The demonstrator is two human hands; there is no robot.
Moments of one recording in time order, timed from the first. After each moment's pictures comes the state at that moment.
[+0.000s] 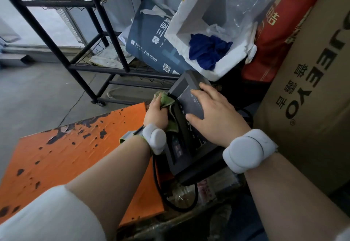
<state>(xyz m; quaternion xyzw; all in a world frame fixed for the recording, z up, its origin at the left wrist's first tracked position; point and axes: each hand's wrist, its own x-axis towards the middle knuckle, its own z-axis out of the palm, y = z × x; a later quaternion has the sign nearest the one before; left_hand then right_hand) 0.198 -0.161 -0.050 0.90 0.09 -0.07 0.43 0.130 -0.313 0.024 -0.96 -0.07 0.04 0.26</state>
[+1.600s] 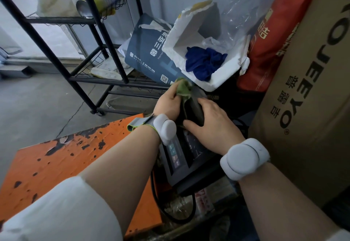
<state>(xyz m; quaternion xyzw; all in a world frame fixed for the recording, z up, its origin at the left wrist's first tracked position) 0.219 -0.197 -0.005 0.86 -0.03 -0.03 0.51 0.139 -0.317 0.015 -0.94 0.00 0.03 0.33</state>
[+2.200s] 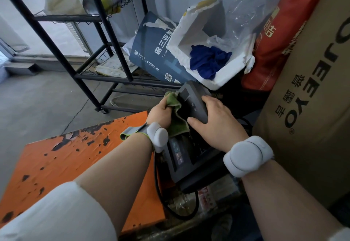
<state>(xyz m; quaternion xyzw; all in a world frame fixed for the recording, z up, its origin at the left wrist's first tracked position) 0.204 -0.167 -0.022 0.89 0.06 -0.09 0.44 0.137 -0.317 0.016 -0.94 0.00 0.04 0.33</state>
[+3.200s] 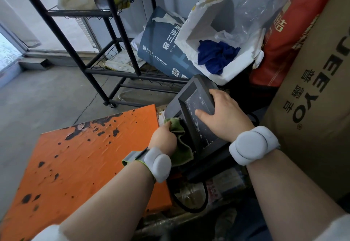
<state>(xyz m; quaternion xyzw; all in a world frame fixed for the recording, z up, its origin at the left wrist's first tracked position) 0.140 -0.152 -0.037 0.91 0.12 -0.18 0.35 0.137 -0.315 0.018 -0.95 0.00 0.04 0.31</state>
